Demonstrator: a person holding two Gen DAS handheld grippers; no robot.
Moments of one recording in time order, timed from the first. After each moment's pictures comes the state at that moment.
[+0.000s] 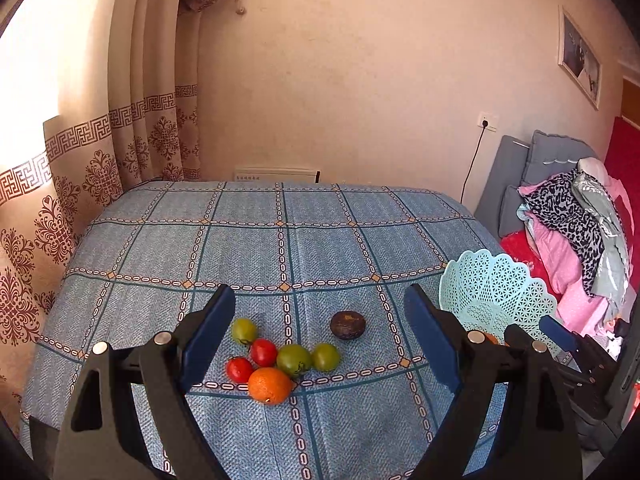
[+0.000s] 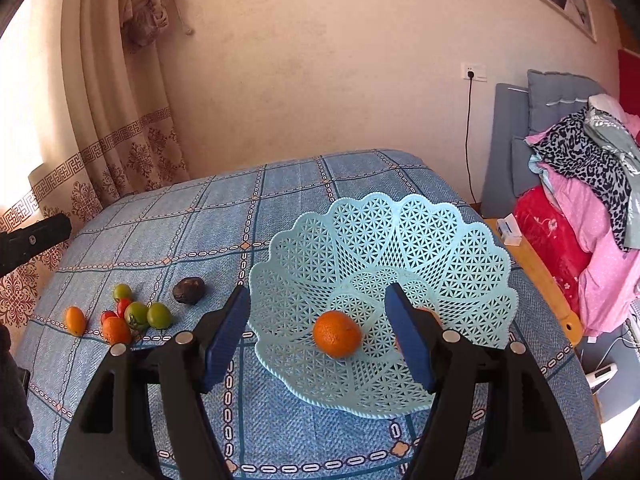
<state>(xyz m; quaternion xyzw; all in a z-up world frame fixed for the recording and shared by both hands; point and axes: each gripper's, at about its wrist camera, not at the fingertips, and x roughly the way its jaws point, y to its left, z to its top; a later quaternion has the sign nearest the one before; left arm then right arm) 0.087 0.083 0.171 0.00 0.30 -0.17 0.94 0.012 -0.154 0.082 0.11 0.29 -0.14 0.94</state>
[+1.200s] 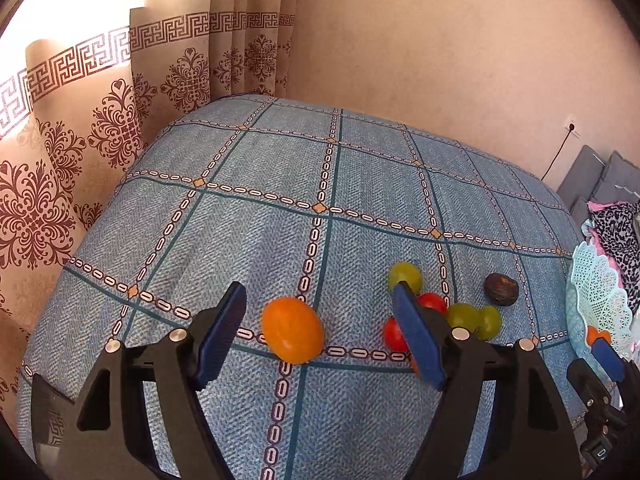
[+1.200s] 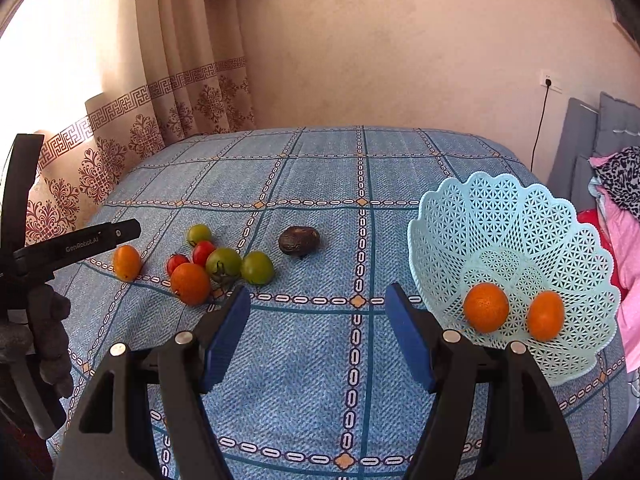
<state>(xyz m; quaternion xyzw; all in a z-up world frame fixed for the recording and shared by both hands) 0.138 0.182 0.082 -0.04 0.40 -0.05 0.91 0.043 -0.061 0.057 0.06 0.34 -0.03 0.94</state>
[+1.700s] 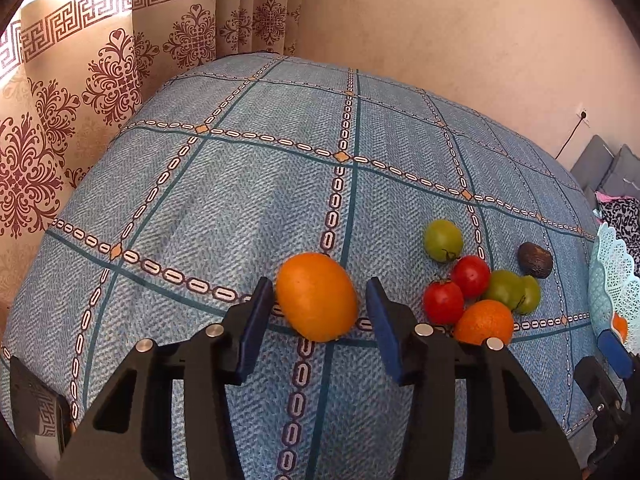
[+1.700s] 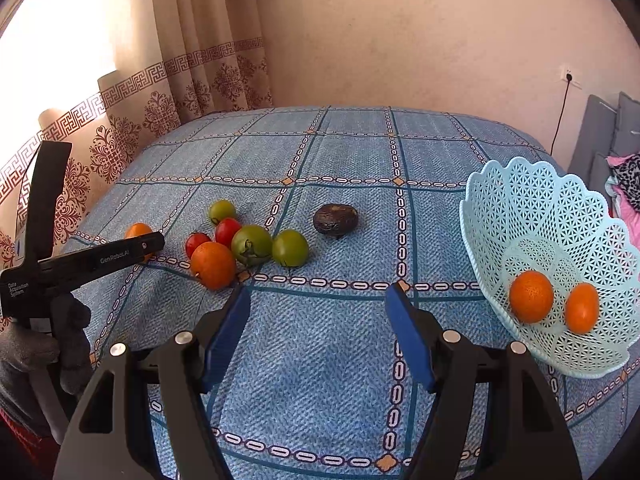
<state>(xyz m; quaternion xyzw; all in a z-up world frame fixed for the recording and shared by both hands) 0.148 0.195 0.046 -0.05 0.44 -0.04 0.90 0.057 -0.036 0.040 0.05 0.37 0.00 0.93</state>
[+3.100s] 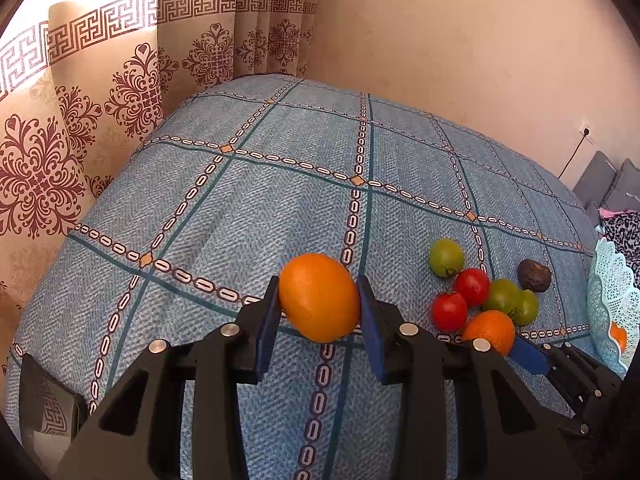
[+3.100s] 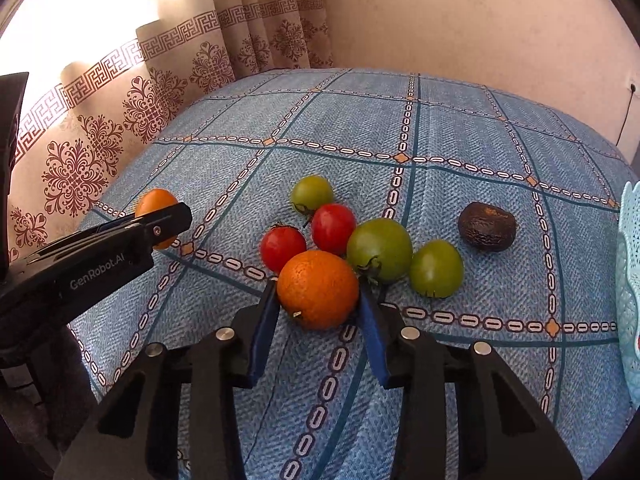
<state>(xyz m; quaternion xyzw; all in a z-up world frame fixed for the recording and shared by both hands) 0.135 0.204 0.058 -0.05 0.41 -0.02 0.91 0.121 0.041 0.006 0.04 0.42 0.09 0.90</state>
